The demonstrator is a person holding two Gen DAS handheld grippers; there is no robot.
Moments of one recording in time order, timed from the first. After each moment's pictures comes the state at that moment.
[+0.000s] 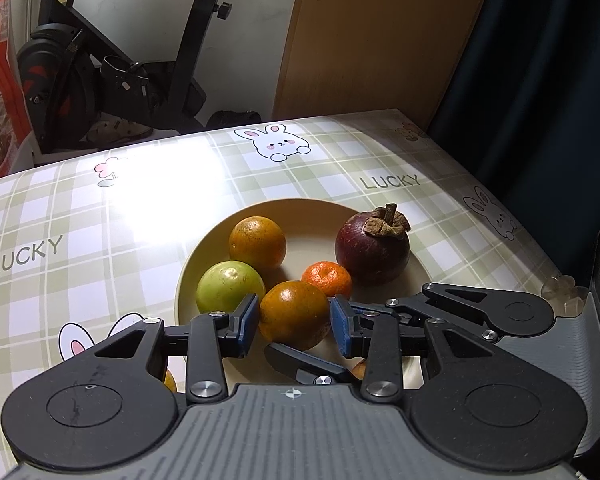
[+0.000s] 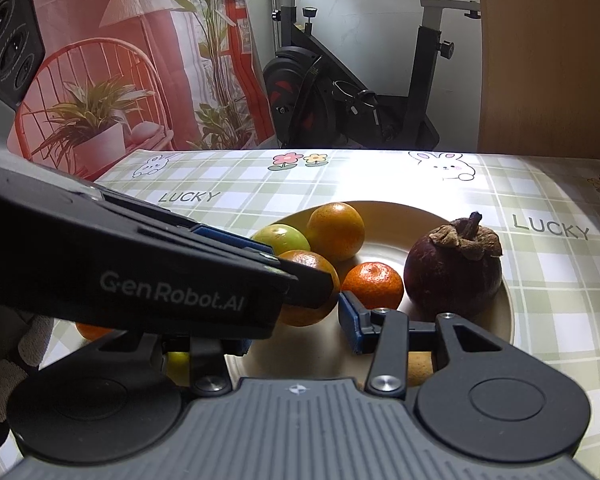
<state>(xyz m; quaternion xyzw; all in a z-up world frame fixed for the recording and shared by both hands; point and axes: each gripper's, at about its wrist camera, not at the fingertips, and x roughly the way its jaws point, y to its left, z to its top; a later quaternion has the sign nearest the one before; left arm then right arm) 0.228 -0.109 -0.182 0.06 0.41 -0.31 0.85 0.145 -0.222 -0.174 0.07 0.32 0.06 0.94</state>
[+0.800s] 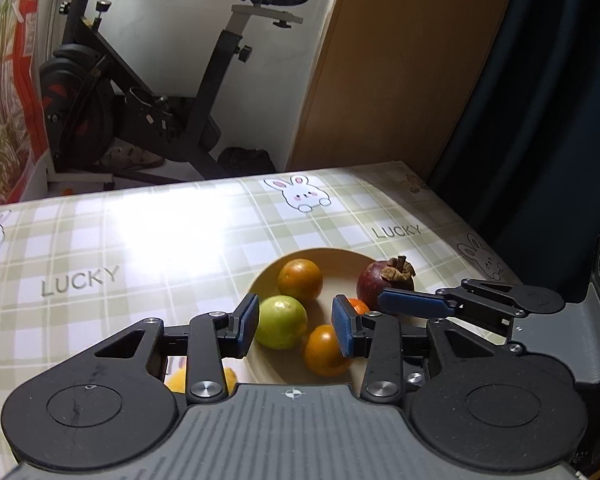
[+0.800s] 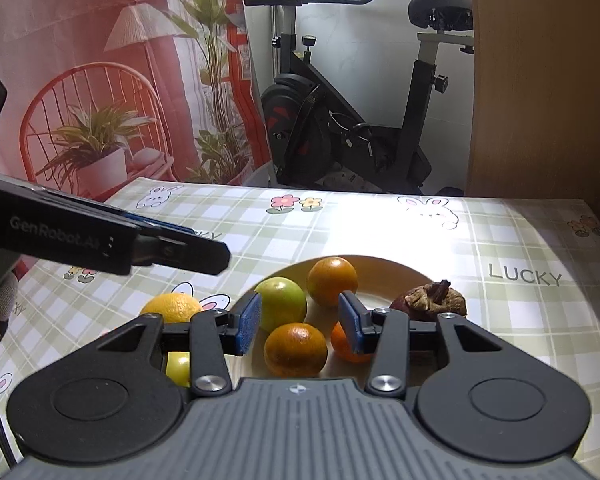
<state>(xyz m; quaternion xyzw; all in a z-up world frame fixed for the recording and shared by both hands) 0.226 -0.053 -0.134 0.03 0.36 -0.31 0.88 0.136 -0.225 -0.130 0.06 0.29 0.05 0.96</state>
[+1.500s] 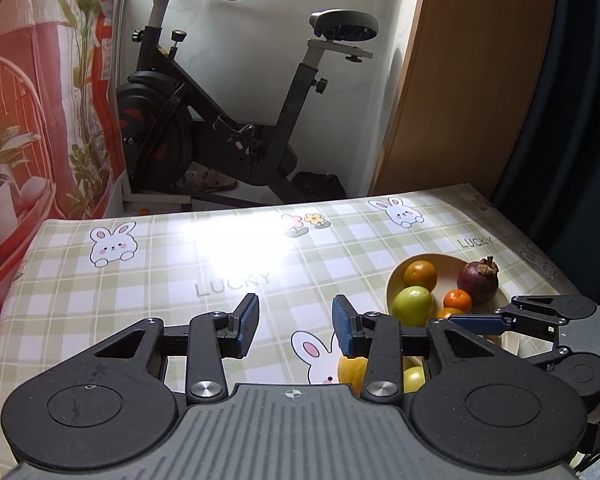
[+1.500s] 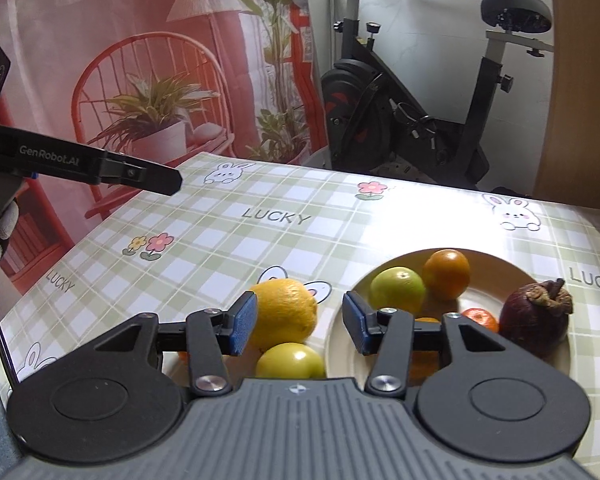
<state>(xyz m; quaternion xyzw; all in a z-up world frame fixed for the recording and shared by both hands) 0.220 0.056 -0.109 0.05 0.34 -0.24 0.91 0.143 -0.149 -0.136 0.03 0.31 0.13 0.94</state>
